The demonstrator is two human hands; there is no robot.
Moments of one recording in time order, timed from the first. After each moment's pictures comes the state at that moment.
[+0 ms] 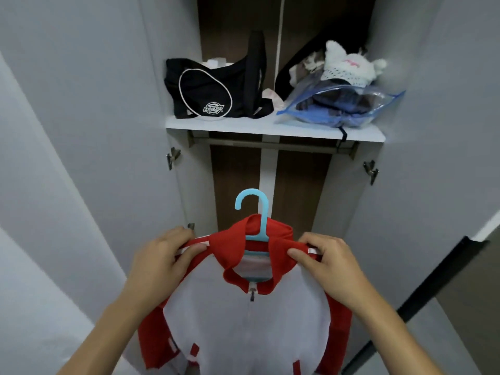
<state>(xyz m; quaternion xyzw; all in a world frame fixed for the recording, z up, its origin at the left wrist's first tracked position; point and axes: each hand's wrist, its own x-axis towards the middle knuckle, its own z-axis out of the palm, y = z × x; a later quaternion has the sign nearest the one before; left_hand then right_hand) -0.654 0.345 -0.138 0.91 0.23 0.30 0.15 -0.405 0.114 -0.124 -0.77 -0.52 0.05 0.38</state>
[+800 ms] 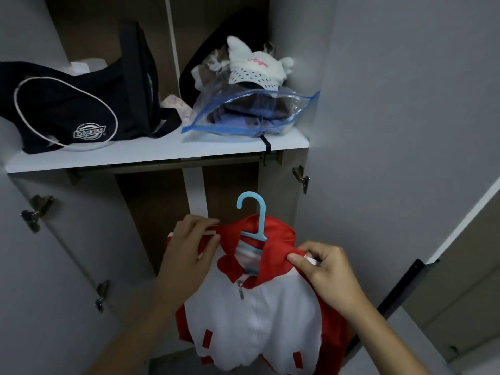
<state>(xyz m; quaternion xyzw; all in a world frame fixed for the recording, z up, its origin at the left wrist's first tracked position) -0.376 0.379 -0.173 0.90 0.11 0.31 0.27 -0.264 0.104 -0.153 -0.79 -0.30 0.02 0.53</state>
